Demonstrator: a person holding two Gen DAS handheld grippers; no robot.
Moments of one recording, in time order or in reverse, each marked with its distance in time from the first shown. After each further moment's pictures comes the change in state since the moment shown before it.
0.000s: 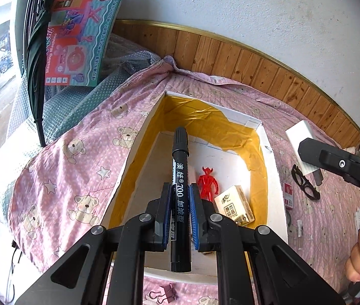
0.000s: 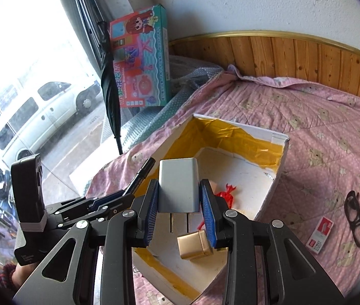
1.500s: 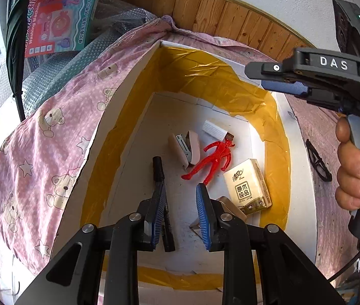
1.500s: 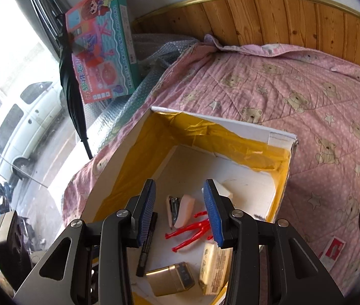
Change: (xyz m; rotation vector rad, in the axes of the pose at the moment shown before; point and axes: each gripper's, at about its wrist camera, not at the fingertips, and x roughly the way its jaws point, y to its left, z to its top) left arm 0.060 -0.003 -0.011 0.000 0.191 -0.008; right arm 0.094 -0.060 0.034 0.132 0.134 -0.039
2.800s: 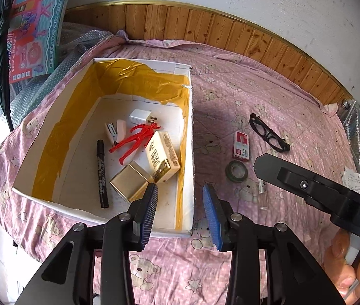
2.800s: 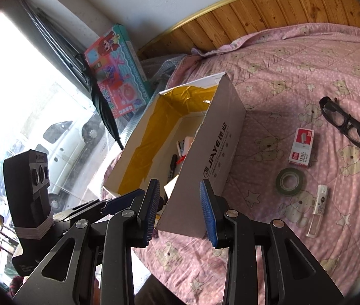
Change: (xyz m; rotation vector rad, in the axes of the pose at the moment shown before) left arm -0.055 -0.127 -0.057 0.143 -0.028 -0.038; right arm -0.149 -0.045 -0.163 0.180 -0.159 0.150
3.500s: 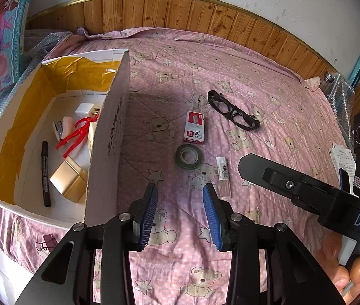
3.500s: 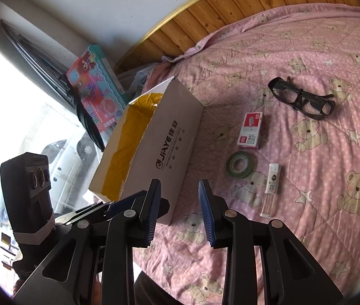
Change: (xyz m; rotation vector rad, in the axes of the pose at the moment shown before) left arm 0.034 -0.086 -0.013 0.102 0.070 -0.067; right arm -0.048 -0.079 -0.024 0.134 -0.036 -0.026
